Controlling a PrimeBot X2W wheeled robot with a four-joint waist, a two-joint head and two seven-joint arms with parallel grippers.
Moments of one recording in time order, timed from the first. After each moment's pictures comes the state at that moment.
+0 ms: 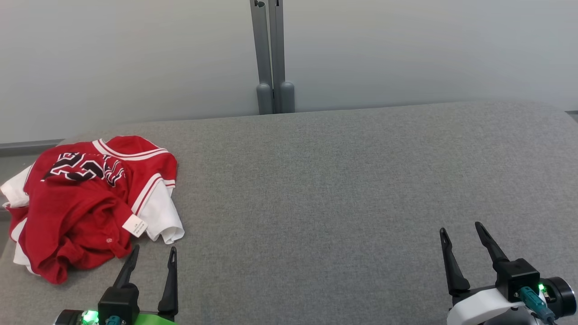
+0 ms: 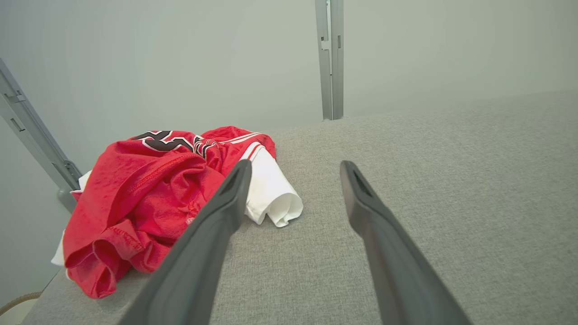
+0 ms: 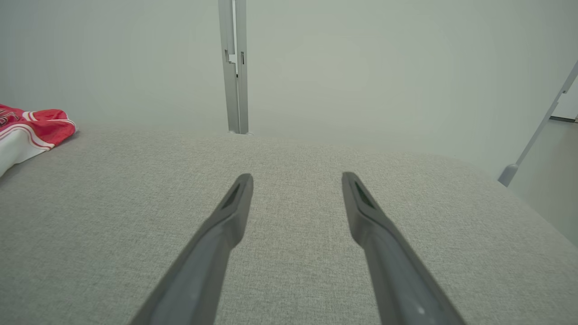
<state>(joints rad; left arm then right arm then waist) 0.06 0.09 -0.04 0.24 -0.03 -0.09 -0.26 0.07 -0.07 -0.03 0.16 -0.02 0.13 -0.26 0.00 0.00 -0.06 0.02</state>
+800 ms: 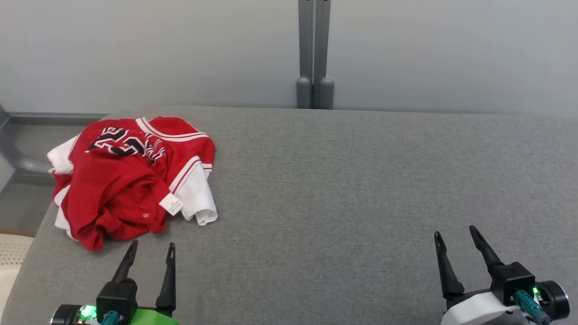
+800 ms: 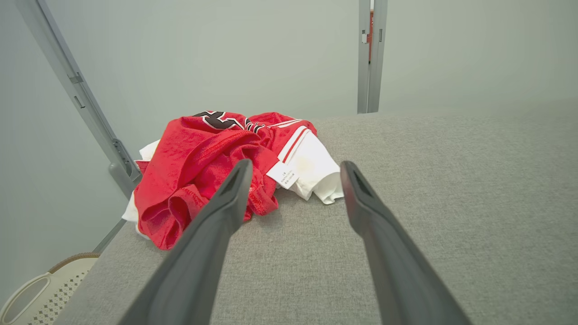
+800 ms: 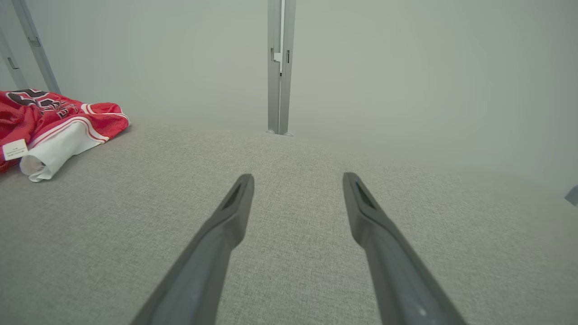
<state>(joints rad) 0.04 0.10 -0.03 0.25 -0.02 -0.10 -0.26 0.09 -0.05 -0.02 0.16 -0.01 0.13 -0.26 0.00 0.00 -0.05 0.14</state>
